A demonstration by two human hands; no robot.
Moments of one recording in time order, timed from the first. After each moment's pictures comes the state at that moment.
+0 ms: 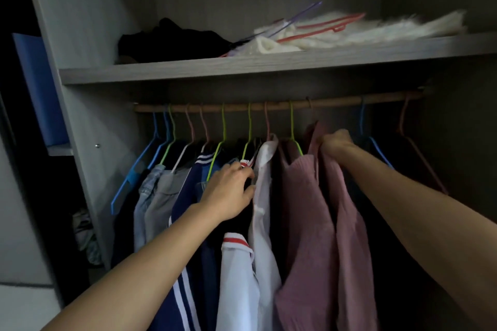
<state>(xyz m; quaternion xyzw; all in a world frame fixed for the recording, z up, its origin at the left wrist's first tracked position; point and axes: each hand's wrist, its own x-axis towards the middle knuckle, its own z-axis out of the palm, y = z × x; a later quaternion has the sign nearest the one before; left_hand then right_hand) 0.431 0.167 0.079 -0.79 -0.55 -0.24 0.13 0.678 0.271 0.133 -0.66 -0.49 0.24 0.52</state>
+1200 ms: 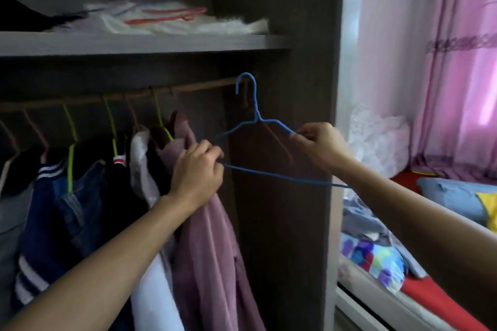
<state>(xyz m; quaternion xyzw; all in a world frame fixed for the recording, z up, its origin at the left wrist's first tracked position) 0.545 0.143 0.067 -0.87 -0.29 -0.38 0.14 0.780 0.011 0.084 -0.76 -0.46 -0.13 0.44</state>
